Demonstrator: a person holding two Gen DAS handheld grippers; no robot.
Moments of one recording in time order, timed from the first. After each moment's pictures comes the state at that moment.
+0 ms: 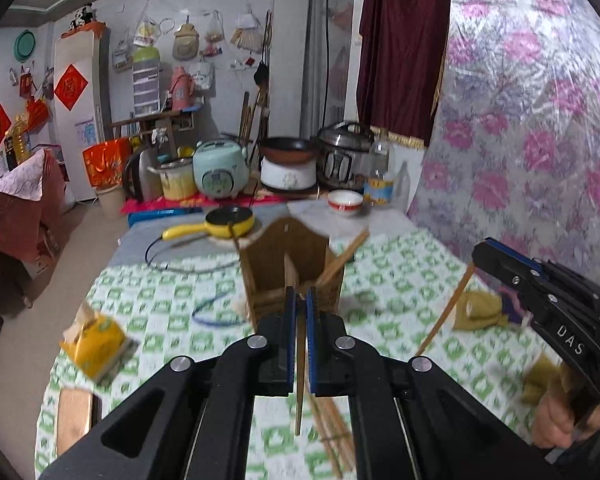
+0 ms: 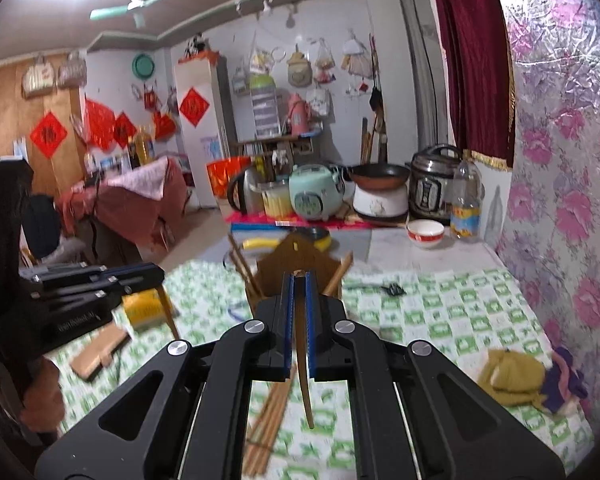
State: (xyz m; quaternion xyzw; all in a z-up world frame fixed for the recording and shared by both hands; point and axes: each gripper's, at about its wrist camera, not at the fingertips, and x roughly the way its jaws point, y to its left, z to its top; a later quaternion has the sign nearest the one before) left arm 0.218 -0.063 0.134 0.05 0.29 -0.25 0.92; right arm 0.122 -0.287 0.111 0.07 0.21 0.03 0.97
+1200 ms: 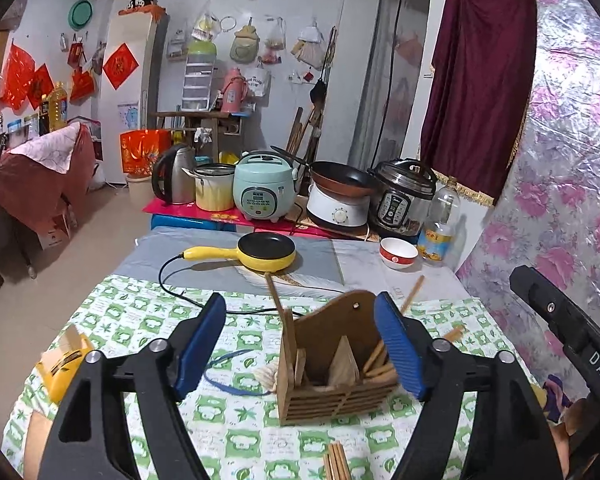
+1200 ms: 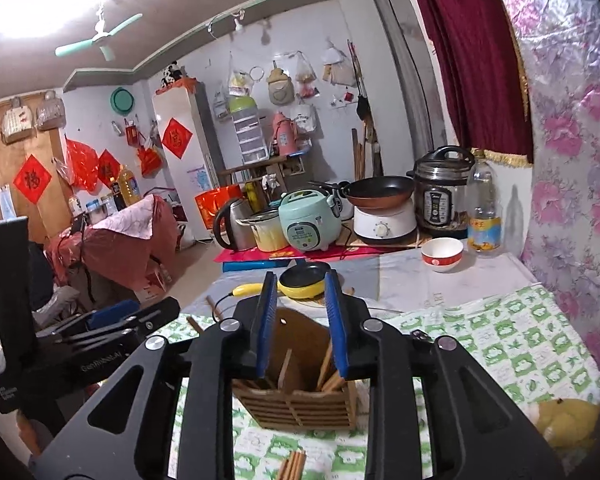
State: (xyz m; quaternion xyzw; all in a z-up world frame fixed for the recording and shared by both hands) left arm 0.338 -0.061 0.111 -0.03 0.27 -0.17 0.95; right arm 0.241 -0.304 0.092 0.12 0.18 0.01 0.98
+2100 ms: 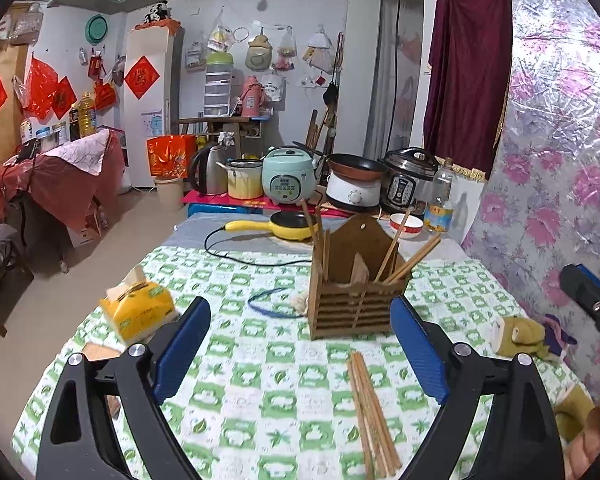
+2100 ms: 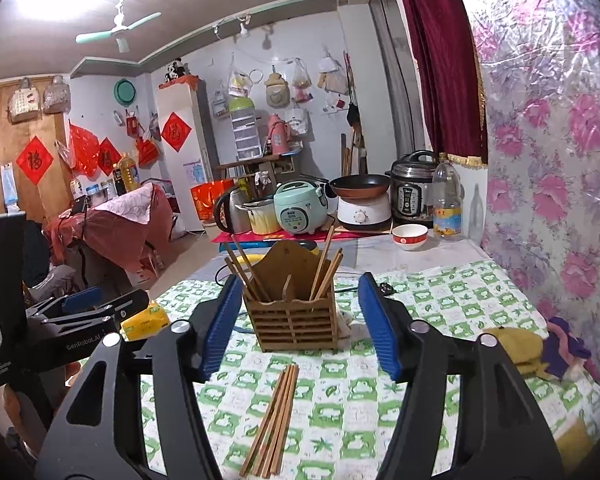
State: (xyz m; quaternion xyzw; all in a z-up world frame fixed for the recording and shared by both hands) left arm 0.190 -0.006 0.094 0.00 0.26 -0.13 0.95; right arm 0.074 -0.276 0.090 0.09 0.18 -0.02 0.98
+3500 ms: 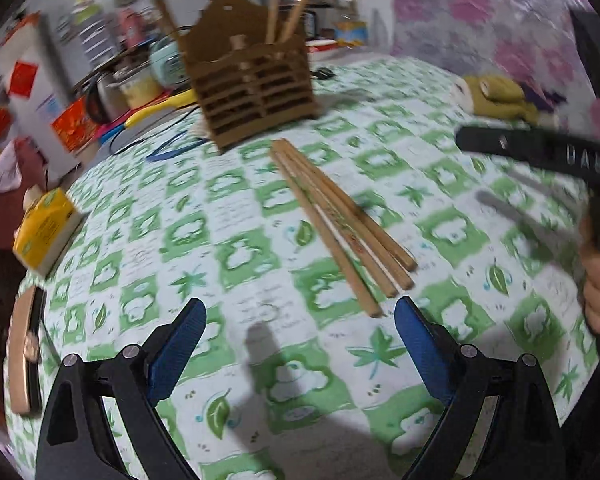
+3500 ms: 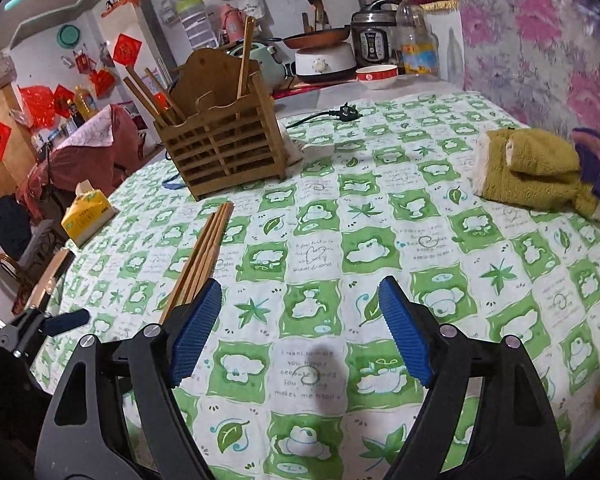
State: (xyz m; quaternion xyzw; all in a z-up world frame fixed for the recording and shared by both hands) left arm 0.146 -0.068 -0.087 0.21 0.42 -0.26 0.85; right arm 0.095 -0.317 -0.086 0.16 0.38 -0.03 0.91
